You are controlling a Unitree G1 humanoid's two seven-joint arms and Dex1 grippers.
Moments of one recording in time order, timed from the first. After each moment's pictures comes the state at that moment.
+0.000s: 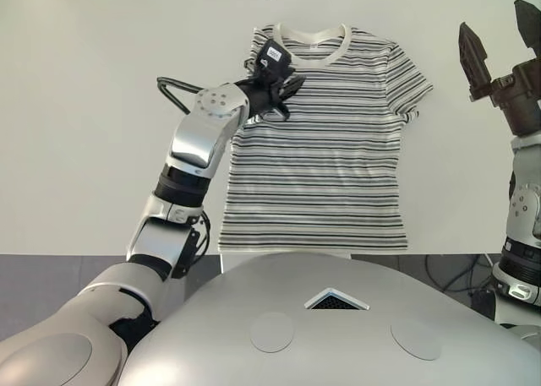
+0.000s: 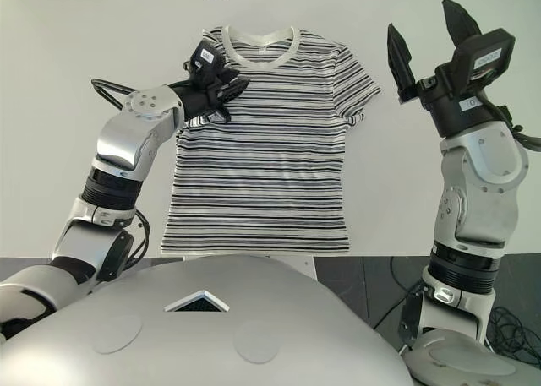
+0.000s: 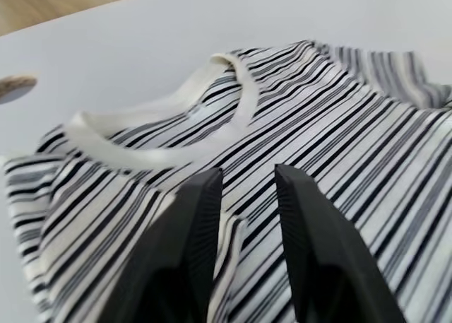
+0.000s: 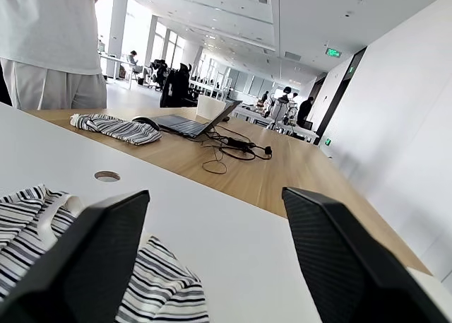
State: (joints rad) left arm -0.32 0.17 -0.30 -0.06 -0.21 0.69 -0.48; right arm 0.13 -0.53 -0.28 -0.35 0.34 0.15 0.45
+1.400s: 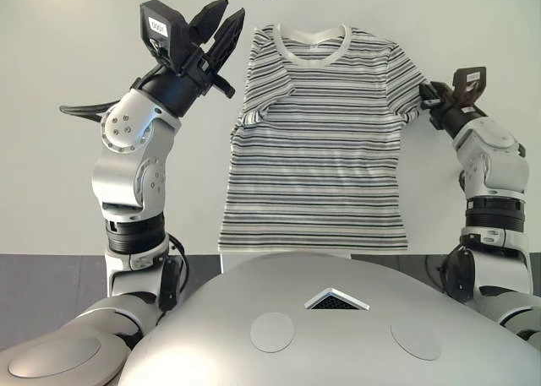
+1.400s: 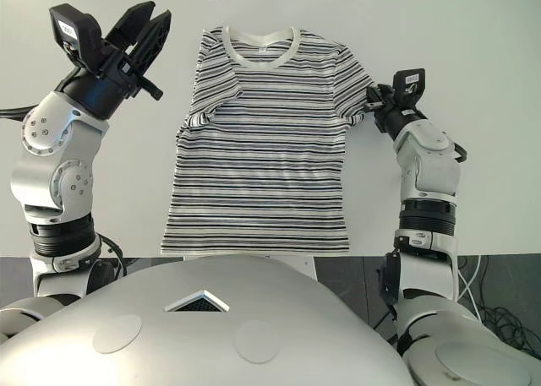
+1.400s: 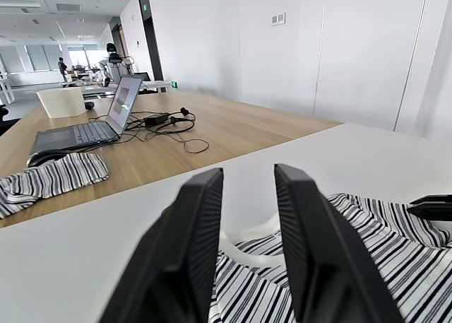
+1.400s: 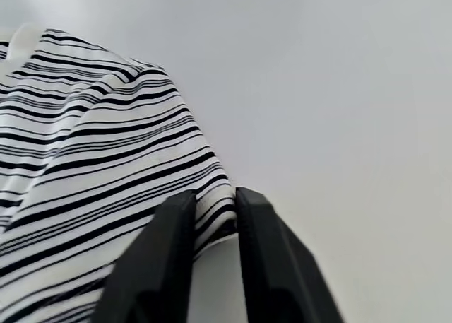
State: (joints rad) left arm -0.07 0.27 0.04 -0.45 -0.35 0.42 -0.46; right arm -0.13 -0.43 -0.17 0.26 0.23 0.41 0.38
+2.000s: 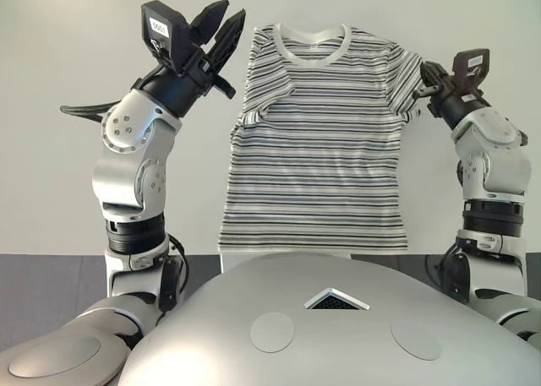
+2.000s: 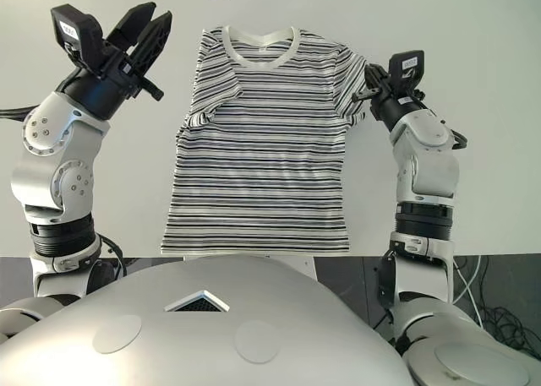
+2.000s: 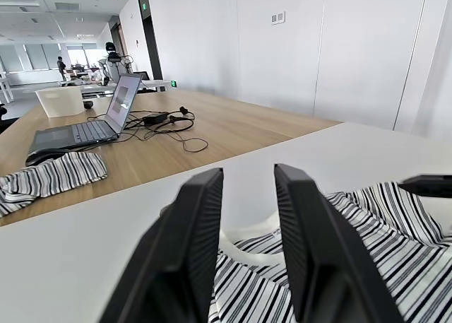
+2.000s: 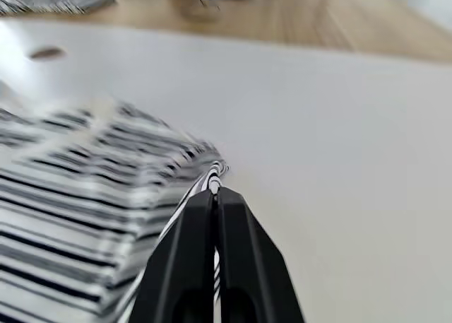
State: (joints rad) left arm -0.06 0.27 0.03 -0.45 -0.35 0.42 -0.46; right arm -0.09 -0.38 -0.13 -0.01 0.23 0.43 0.36
